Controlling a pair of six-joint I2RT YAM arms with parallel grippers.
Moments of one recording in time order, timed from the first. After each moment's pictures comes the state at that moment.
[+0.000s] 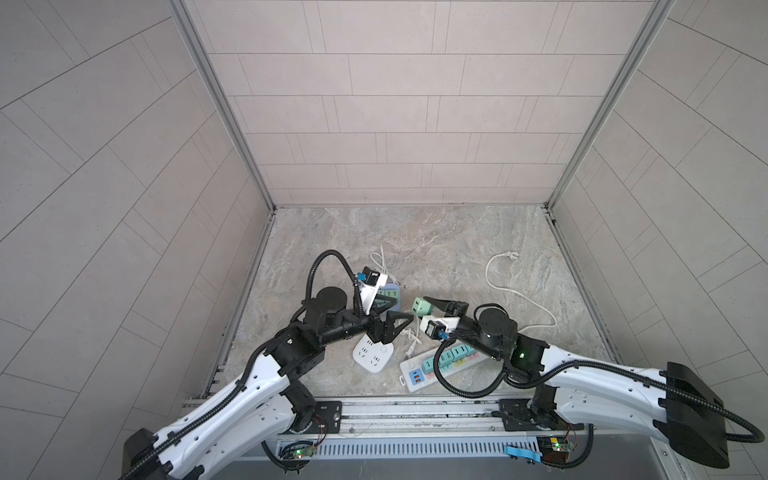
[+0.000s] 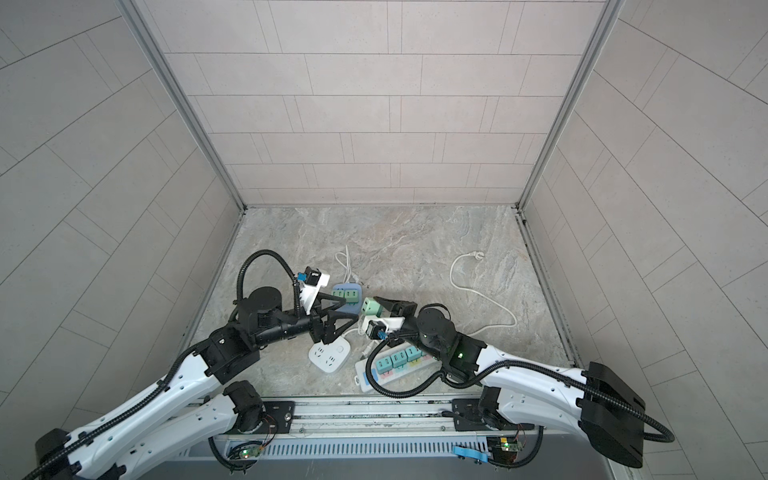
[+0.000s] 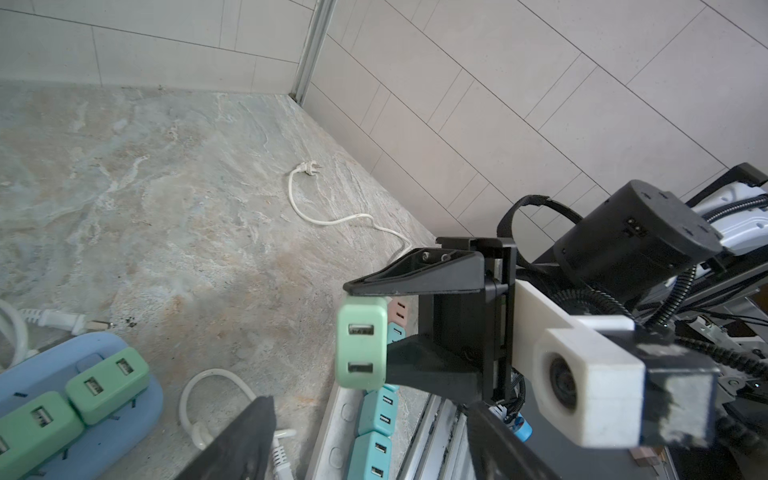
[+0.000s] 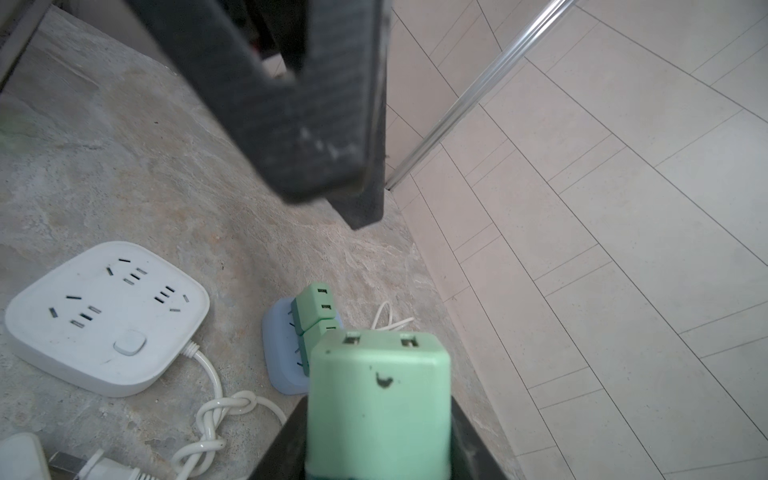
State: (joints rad) left arm -0.75 0.77 0.62 -0.15 0.36 -0.40; right arm 0.98 0.99 0.43 0.41 0.06 -0.73
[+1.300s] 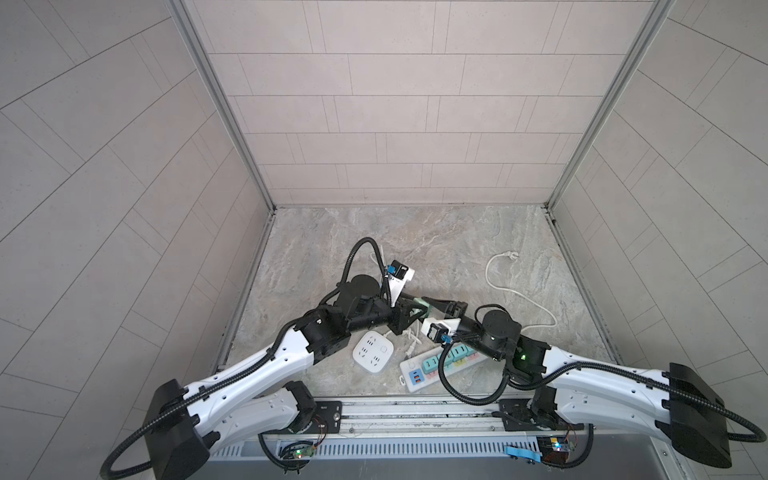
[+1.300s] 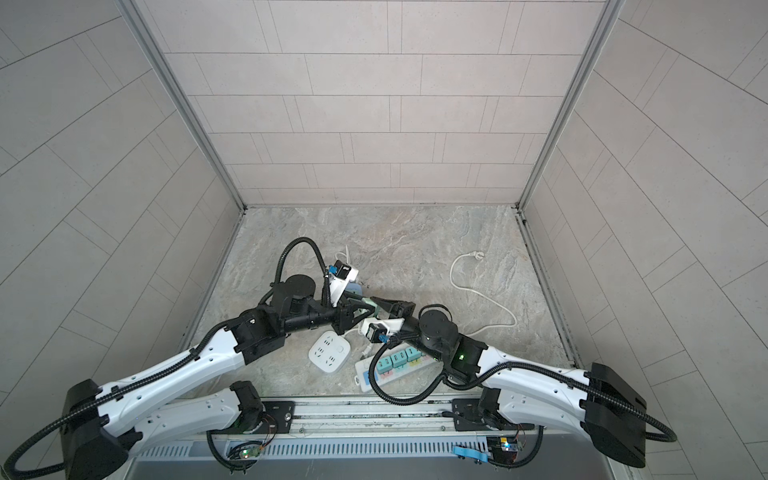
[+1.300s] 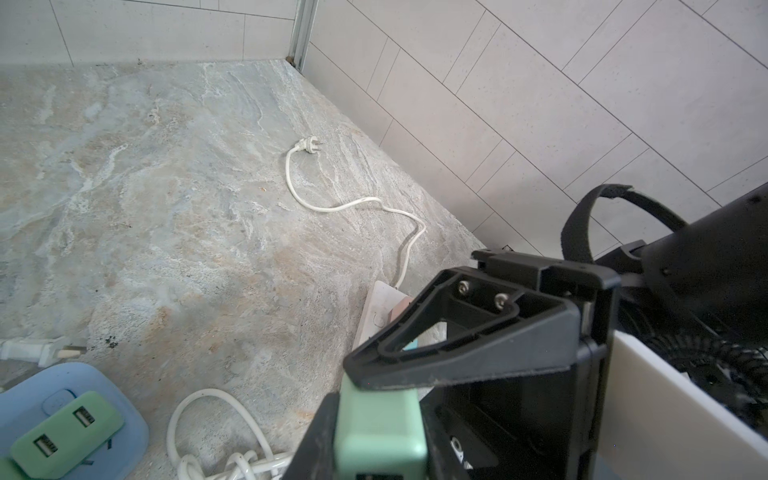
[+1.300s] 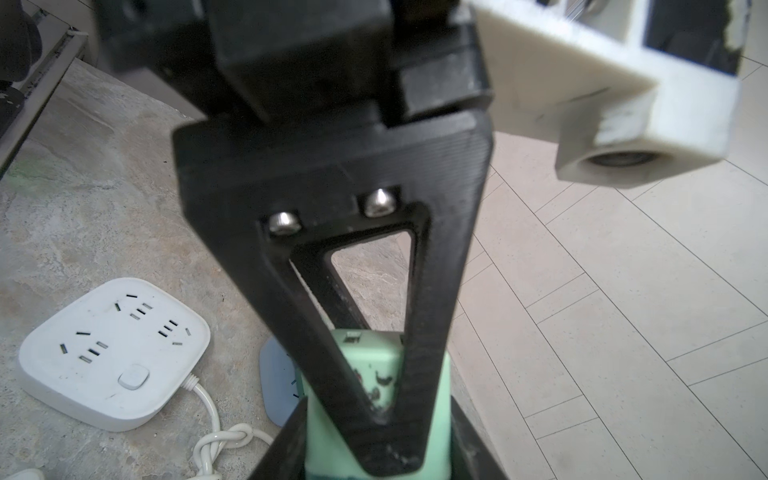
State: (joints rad) left arm -0.87 1.02 0.78 -0.16 0.28 -0.35; right arm 1.00 0.97 0.43 0.45 0.06 -0.72
